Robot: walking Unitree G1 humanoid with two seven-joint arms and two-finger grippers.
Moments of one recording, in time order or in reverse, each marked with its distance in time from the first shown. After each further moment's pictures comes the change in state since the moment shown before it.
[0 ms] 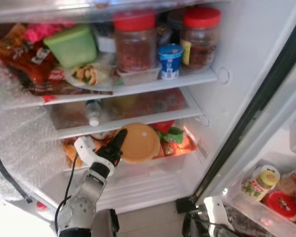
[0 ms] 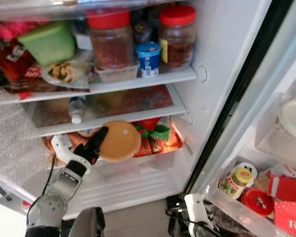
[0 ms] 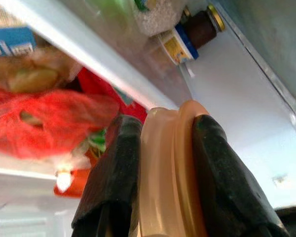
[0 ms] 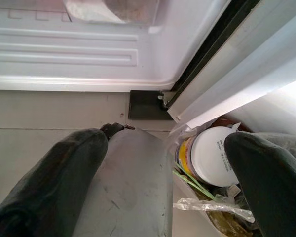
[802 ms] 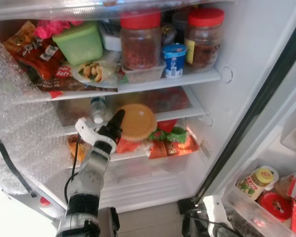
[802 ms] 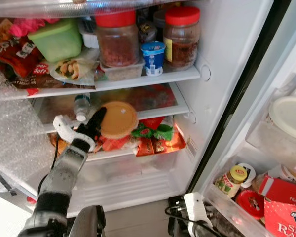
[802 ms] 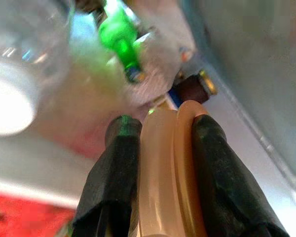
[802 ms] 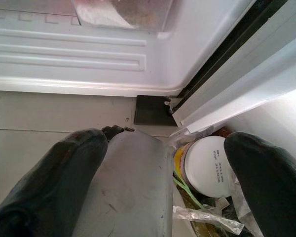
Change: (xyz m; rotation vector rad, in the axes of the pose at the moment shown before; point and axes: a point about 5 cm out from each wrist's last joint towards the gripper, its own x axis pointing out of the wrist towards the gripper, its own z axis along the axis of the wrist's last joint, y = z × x) left arm 0.073 -0.014 0.039 -0.003 -0.182 0.002; right arm 0.001 0.001 0.002 -0.001 -0.008 0.001
